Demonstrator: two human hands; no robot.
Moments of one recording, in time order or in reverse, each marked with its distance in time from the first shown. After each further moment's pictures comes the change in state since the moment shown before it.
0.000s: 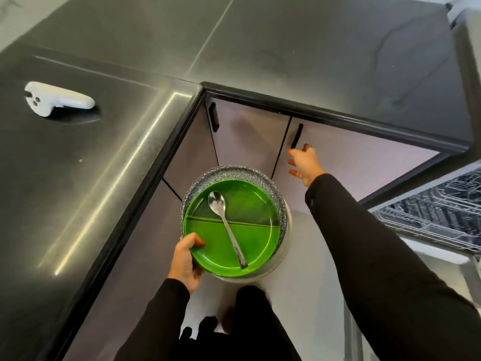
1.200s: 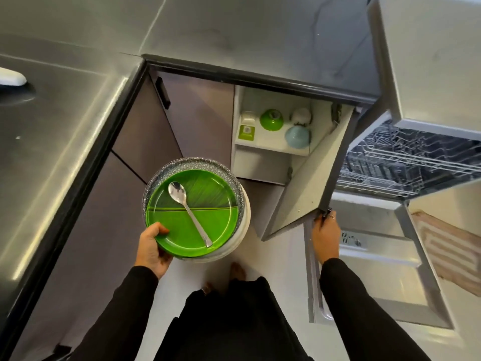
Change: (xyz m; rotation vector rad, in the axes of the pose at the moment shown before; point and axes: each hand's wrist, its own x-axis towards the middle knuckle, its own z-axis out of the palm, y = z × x) left_hand -0.054 -0.038 -0.005 -0.006 0.030 -0.013; right_hand -0.194 0.206 -0.155 -0.402 0.514 -0.211
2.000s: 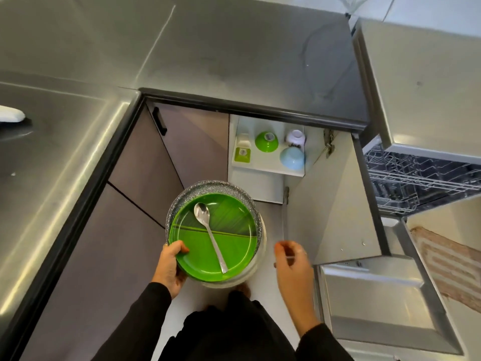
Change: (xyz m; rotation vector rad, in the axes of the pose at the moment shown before) left_hand 0.027 -0.010 0.032 0.153 -0.065 -0.031; right_hand -0.081 -0.095 0.008 0.288 -0.130 0.099
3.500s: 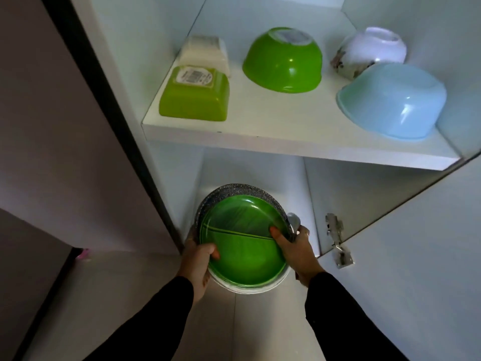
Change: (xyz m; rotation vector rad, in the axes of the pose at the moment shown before) left_hand 0.629 -0.164 0.211 0.125 -0.232 0.195; right_hand 0.592 0.399 0.244 0.076 -0.103 0.133
